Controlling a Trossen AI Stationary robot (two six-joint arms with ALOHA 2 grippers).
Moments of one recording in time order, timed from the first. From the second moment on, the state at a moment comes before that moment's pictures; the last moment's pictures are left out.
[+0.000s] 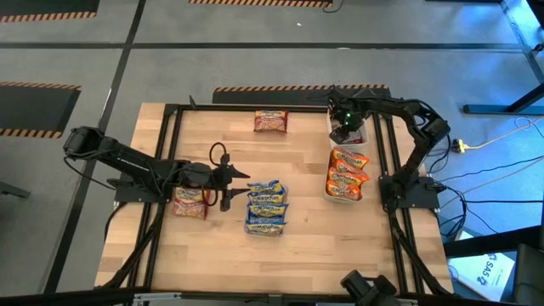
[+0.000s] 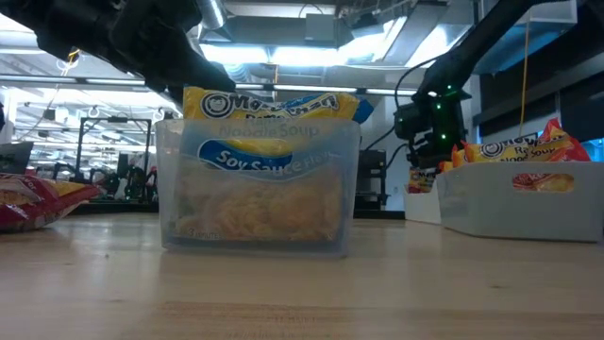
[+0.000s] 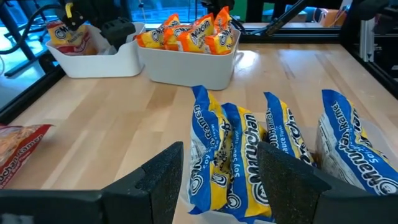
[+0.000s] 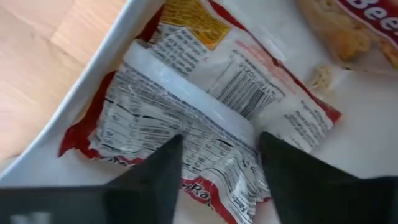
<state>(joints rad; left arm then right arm) -0.17 1.13 0.43 0.37 -0.27 -0.08 -0.88 1.76 1.12 -0.94 0.09 -0.05</state>
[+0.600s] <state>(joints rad) -0.17 1.13 0.43 0.37 -0.27 -0.07 -0.88 1.72 1.11 -0.94 0.17 -0.14</state>
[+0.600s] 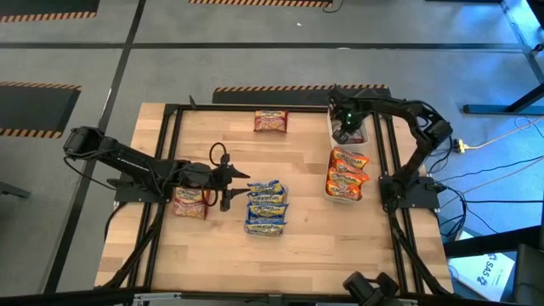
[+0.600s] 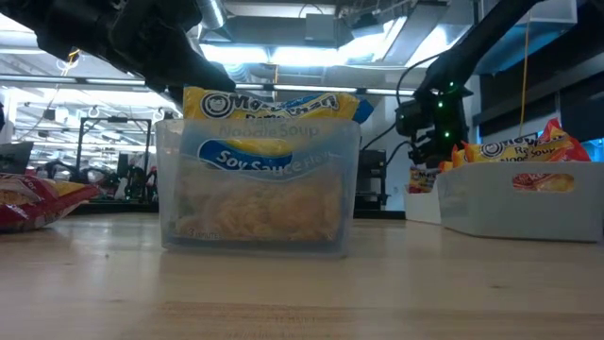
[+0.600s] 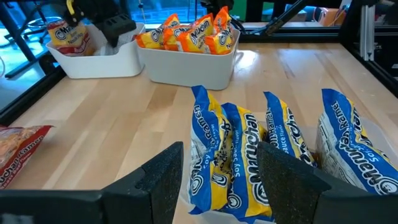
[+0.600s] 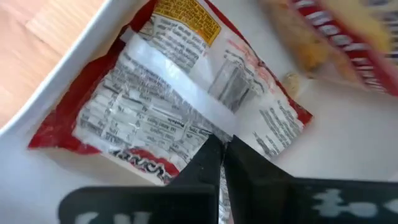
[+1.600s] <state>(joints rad) -0.17 1.13 0.43 0.37 -0.27 -0.07 -0.88 1.59 1.11 -1.01 0.03 -0.05</state>
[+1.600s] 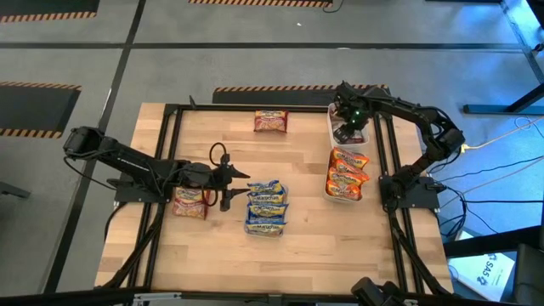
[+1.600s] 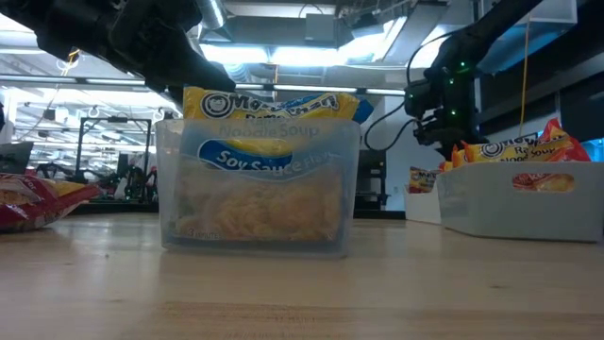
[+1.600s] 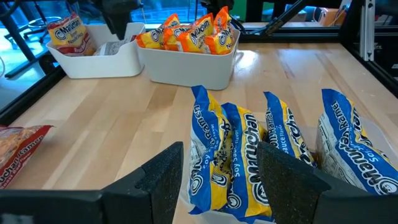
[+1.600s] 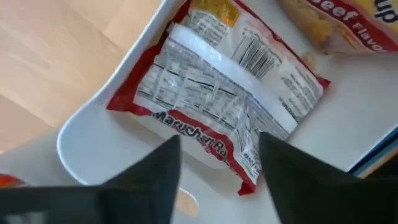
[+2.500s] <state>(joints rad) -0.17 1.13 0.43 0.37 -0.27 -0.07 -0.88 1.72 1.01 -0.81 0.10 0.00</state>
